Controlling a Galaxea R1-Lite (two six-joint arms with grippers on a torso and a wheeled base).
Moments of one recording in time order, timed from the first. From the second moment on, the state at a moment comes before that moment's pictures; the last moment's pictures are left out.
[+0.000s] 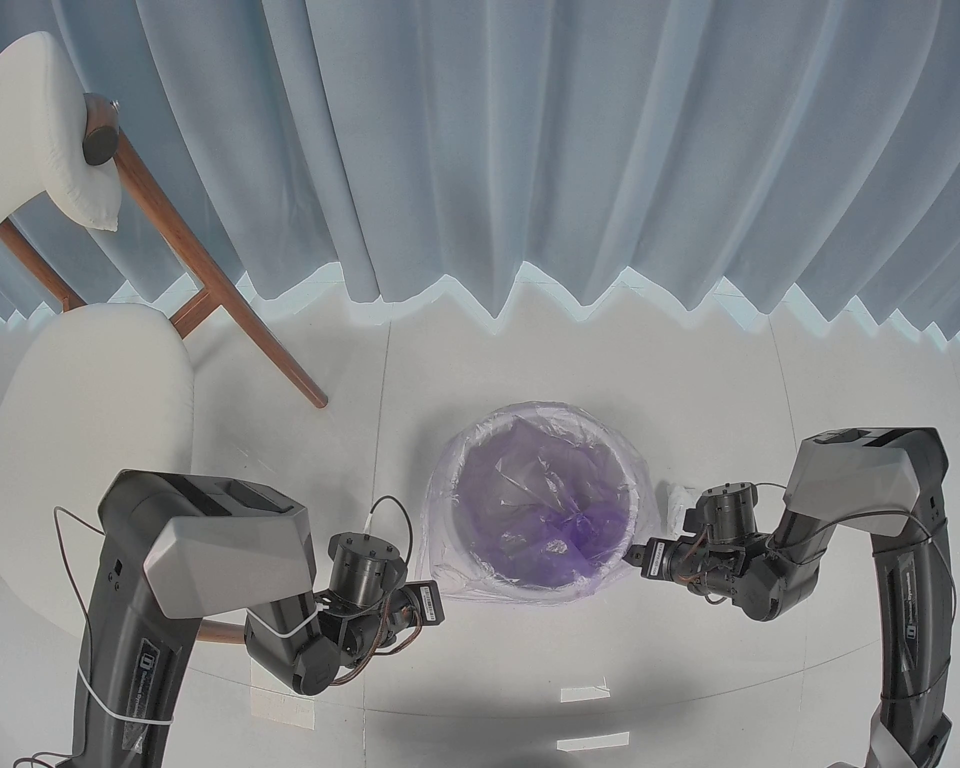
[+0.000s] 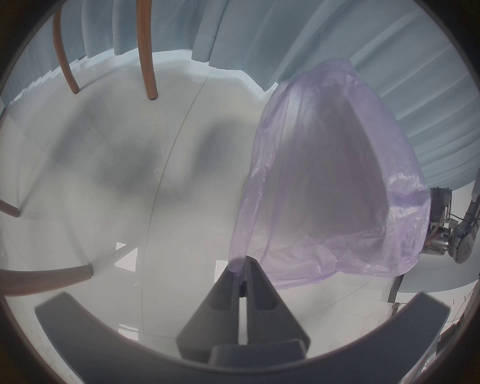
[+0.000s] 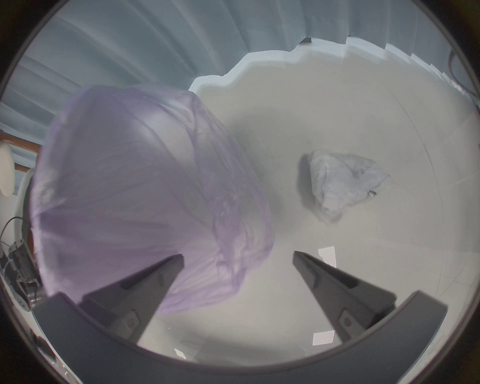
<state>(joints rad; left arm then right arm) -0.52 2.50 -0.74 -1.16 0.08 -0.49 0.28 2.48 -0.83 -0.98 0.12 0.40</state>
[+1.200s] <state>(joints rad) -0.55 2.12 -0.19 -1.40 0.07 -0.49 0.16 1.93 -0.37 -1.05 0.20 0.82</state>
